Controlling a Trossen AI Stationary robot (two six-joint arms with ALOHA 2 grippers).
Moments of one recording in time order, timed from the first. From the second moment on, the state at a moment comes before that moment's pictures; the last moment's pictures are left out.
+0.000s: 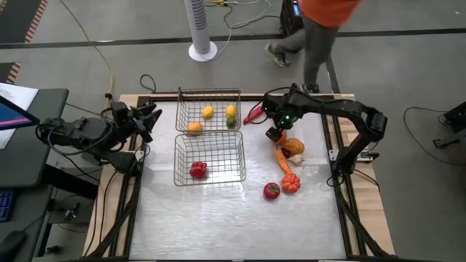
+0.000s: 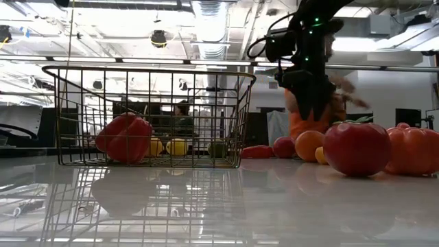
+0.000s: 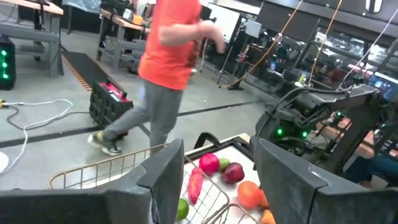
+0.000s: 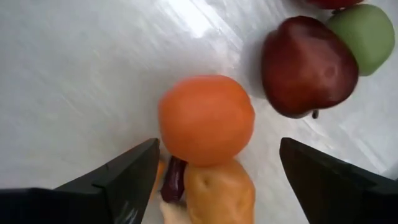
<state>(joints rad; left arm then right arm) -0.30 0.58 0.92 -0.47 -1.03 -0.48 -0.45 1.64 1.28 -1.13 0.09 0.30</state>
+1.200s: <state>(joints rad) -0.30 0.58 0.92 -0.46 -1.00 -0.54 -0.42 1.56 0.84 -0.52 0.08 0.44</state>
